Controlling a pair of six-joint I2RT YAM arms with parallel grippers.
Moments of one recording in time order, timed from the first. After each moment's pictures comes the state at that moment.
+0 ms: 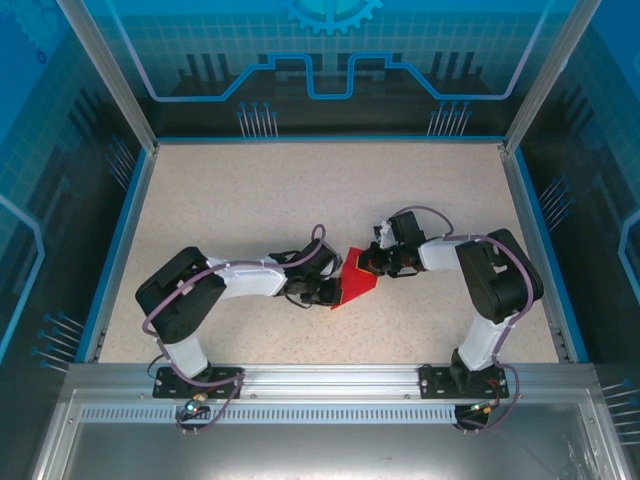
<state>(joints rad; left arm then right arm) -0.80 1.75 0.88 -0.20 0.30 -0.69 0.35 1.78 0.77 -0.02 -0.59 0.64</state>
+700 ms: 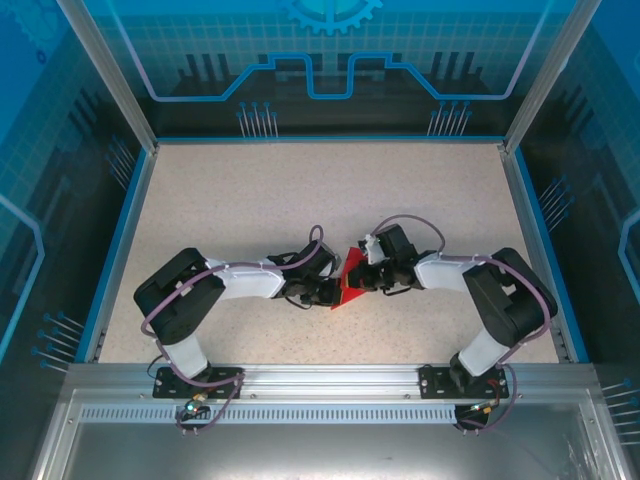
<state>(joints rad) -0.80 1.74 0.85 -0.16 0.30 -0.72 0.52 1.64 0.67 -0.02 -0.57 0.59</state>
